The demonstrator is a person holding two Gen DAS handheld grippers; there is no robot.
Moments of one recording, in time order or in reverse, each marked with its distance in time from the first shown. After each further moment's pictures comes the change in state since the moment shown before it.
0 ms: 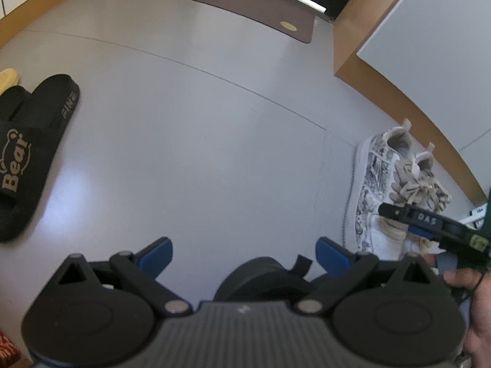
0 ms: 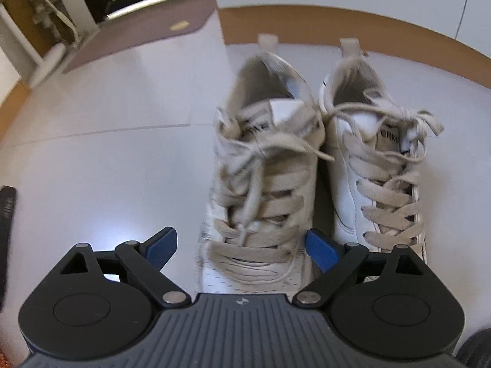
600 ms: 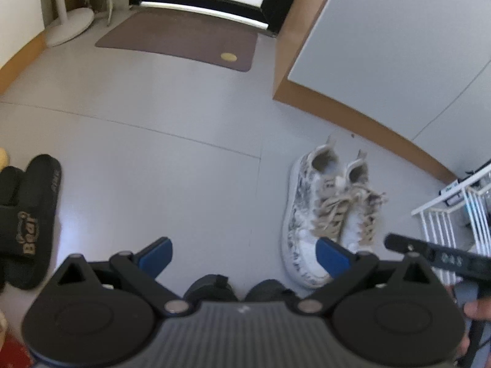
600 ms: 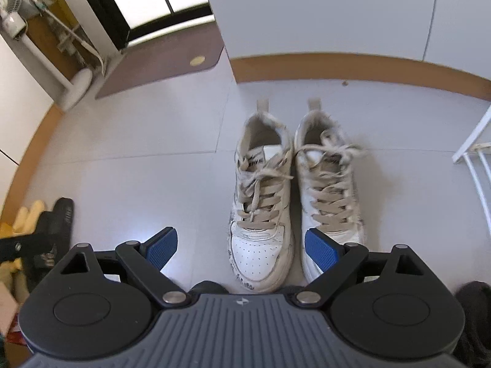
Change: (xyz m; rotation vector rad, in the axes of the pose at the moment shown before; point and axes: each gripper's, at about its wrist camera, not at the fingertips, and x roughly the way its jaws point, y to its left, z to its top) left arm -0.126 -0.091 0.050 0.153 -0.033 -0.034; right arm -0.126 -0.002 0.060 0.036 -0.016 0.057
